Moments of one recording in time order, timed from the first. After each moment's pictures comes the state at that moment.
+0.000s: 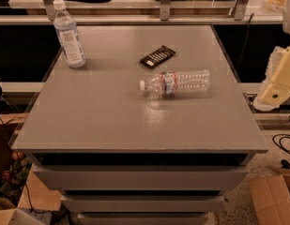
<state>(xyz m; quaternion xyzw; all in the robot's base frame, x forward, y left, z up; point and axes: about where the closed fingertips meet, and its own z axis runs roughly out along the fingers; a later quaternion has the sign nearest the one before) 0.429 -0.199 1.030 -0.60 0.76 -0.09 0.22</state>
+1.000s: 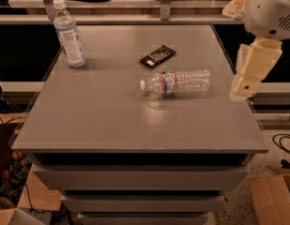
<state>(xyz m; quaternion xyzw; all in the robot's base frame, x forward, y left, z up) 0.466 -0.168 1.011 -0.66 0.72 -0.06 0.21</state>
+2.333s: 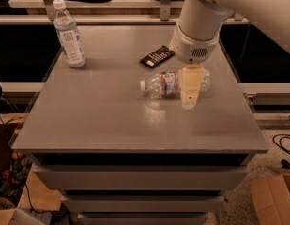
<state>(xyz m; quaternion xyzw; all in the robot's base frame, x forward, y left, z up) 0.542 -0.097 0.900 -0.74 0.66 -0.04 0.11</state>
